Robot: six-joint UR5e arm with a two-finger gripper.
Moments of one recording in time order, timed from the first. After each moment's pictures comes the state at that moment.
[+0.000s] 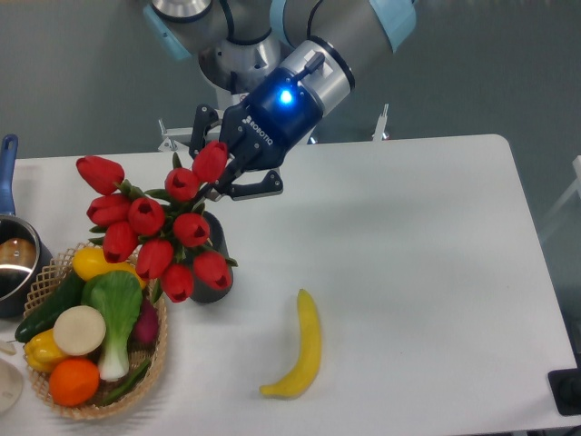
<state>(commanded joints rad) 2.60 -1.65 -1.82 -0.80 0.29 0.87</state>
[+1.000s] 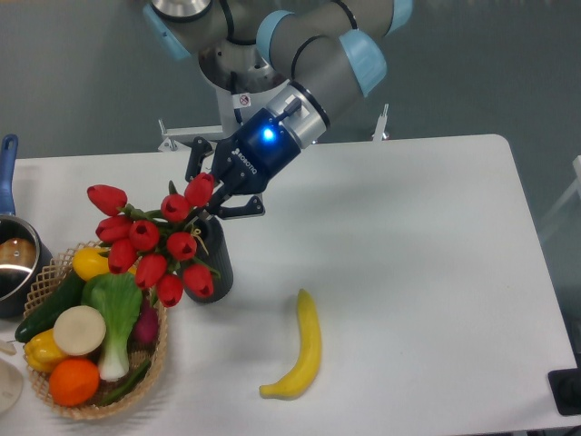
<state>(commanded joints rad) 2.59 -1.65 -2.03 -0.80 0.33 1.09</state>
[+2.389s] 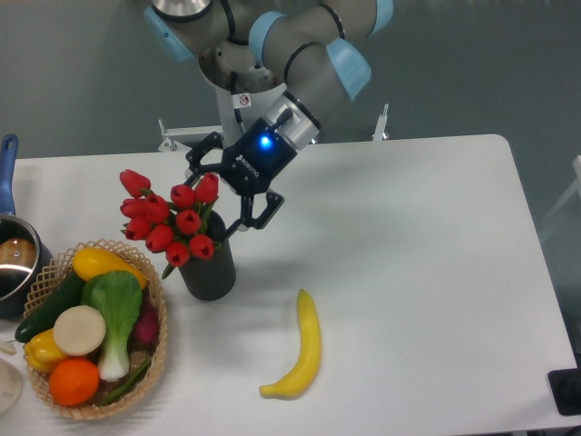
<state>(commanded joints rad) 2.71 -1.53 -2.16 -0.81 0.49 1.14</state>
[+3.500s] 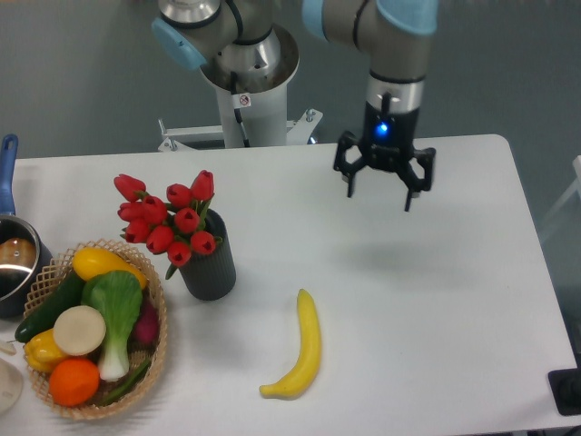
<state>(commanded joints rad) 2.73 -1.69 -1.88 -0.85 1.47 1.18</state>
